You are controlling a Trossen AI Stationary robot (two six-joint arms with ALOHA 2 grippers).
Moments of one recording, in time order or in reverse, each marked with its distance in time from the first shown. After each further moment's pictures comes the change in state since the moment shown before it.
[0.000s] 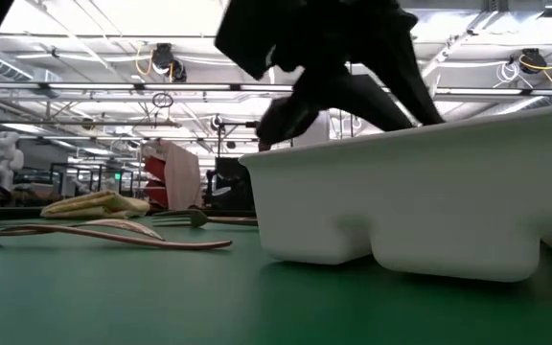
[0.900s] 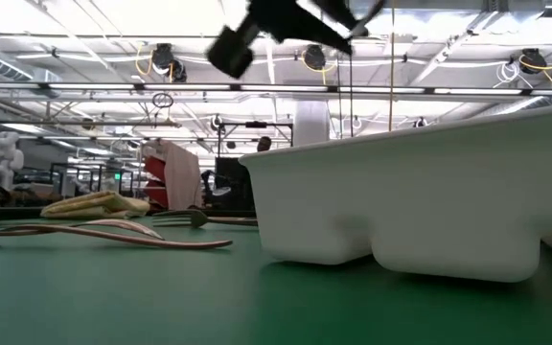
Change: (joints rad) left arm 0.055 -0.333 -0.231 0.080 -0.106 -0.407; right arm 0.026 -0.001 0.000 0.000 -0.107 -0.013
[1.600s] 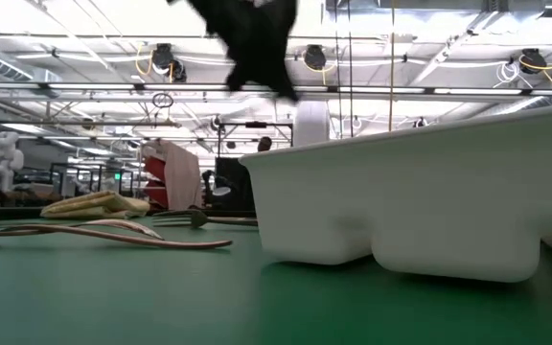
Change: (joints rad) left arm 0.260 -0.158 -0.081 -0.178 0.026 -2.003; right arm 0.016 0.000 0.000 0.000 -0.007 -0.144
